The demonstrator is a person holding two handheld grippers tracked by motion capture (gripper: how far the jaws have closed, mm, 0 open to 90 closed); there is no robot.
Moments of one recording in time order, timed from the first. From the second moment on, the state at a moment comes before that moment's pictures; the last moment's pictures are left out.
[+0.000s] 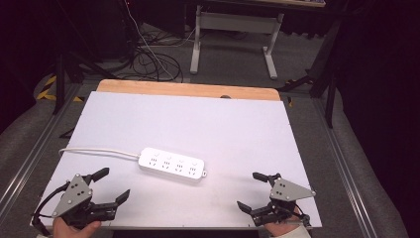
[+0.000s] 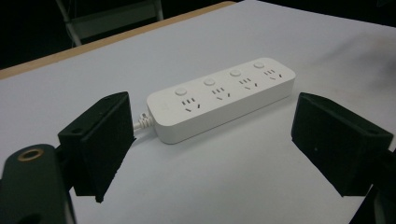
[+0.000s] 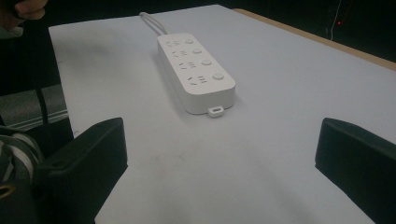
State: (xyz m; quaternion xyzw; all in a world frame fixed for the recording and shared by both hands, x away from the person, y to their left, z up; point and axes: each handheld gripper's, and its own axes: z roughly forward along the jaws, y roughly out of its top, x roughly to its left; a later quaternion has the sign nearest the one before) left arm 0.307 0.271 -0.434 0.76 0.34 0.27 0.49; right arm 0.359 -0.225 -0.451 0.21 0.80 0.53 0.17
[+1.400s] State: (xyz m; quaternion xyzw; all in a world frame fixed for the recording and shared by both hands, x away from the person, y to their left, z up) left arm 0.365 0.241 -0.396 0.78 0.33 0.23 0.47; right arm 0.358 -0.222 -0.453 0.20 0.81 0.54 0.16
